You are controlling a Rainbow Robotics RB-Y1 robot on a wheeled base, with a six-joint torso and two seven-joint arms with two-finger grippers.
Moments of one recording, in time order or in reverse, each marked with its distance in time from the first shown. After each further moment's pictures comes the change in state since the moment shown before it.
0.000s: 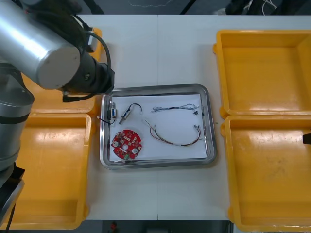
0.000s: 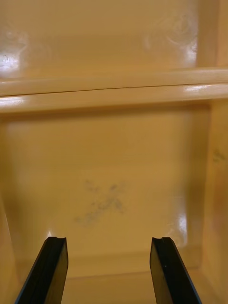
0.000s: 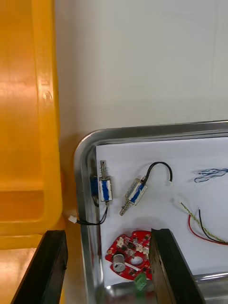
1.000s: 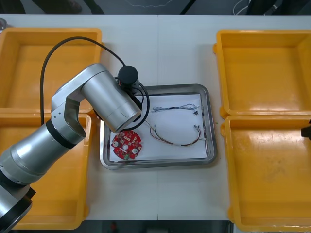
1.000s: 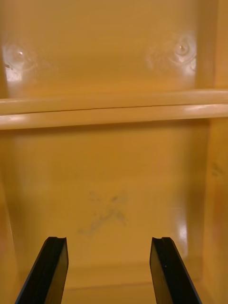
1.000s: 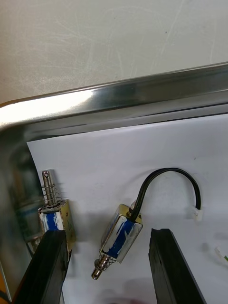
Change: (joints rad) right arm -0.037 0.002 0.009 0.003 0.016 0.000 0.000; left arm -0.001 -0.035 -0.442 0.334 -0.237 -0.330 0.160
